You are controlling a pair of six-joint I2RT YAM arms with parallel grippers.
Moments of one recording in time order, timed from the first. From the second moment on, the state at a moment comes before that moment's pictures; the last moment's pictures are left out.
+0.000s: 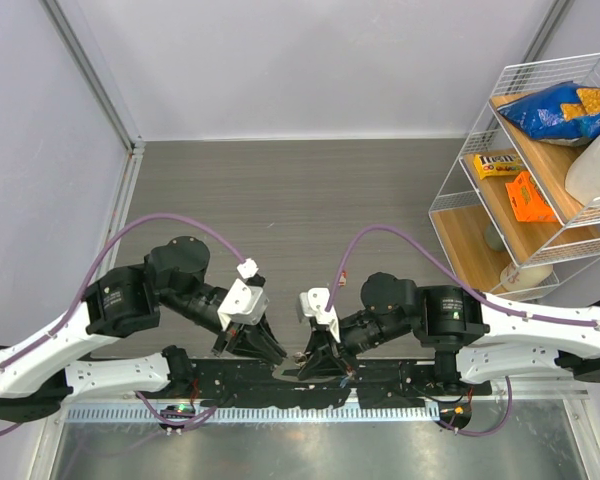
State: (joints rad) left arm -1.15 0.87 1.27 -0.78 0.81 0.10; right arm 1.45 0.99 1.08 -0.44 -0.40 0.13
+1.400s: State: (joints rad) left arm -1.16 0.74 1.19 -0.62 0.71 0.03; right arm 1.45 0.91 1.03 -0.46 -0.32 0.21
